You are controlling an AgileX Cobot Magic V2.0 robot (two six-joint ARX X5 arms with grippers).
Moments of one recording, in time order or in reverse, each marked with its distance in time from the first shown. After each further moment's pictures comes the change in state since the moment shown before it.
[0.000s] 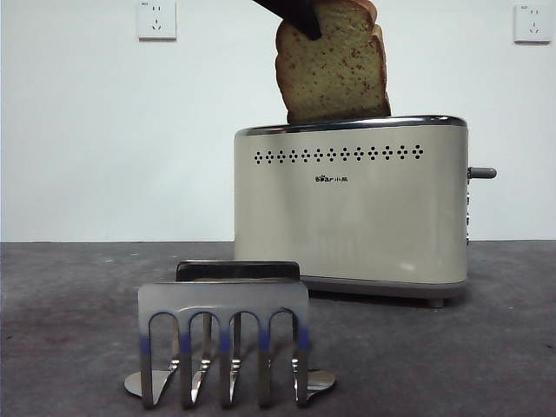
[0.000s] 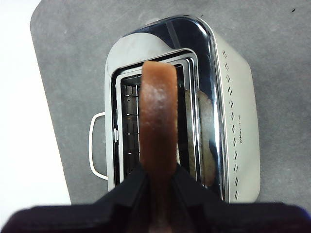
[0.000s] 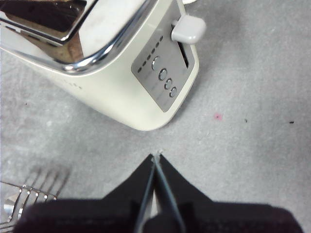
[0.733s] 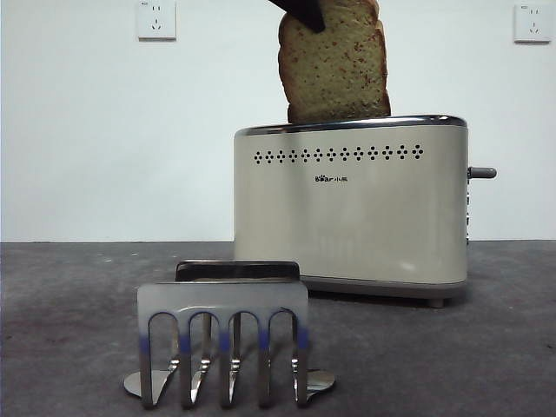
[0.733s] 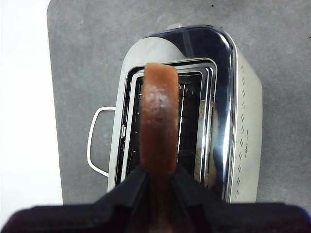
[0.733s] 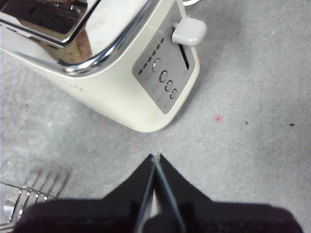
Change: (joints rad) left arm 0.000 -0.006 -0.002 0.037 0.000 -0.148; right arm 0.000 0.000 0.000 0.010 0.000 0.000
